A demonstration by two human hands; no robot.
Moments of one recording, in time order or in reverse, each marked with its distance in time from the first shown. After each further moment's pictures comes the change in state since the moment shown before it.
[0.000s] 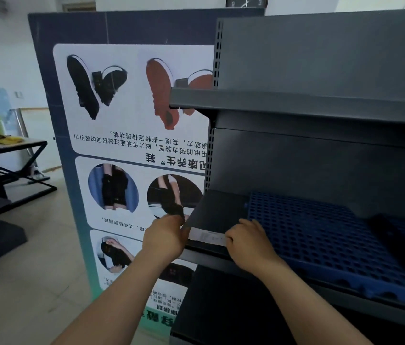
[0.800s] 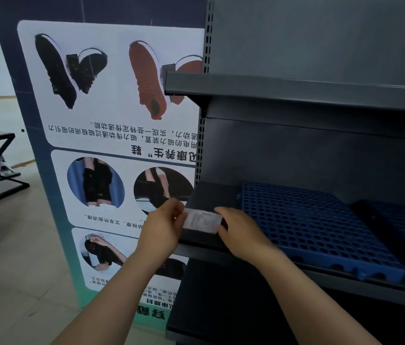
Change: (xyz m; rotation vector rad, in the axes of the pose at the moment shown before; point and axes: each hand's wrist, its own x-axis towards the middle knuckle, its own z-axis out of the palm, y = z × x) left_hand -0.008 -0.003 -0.007 -0.468 0.173 0.199; right_hand -0.001 -0.021 -0.016 0.229 0.084 0.007
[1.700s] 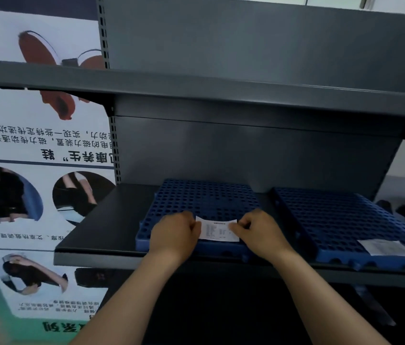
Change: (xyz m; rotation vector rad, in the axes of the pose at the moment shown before) left_hand -0.018 0.164 0.156 0.227 -0.312 0.064; right_hand -0.108 0.184 -0.099 0.185 0.239 0.386
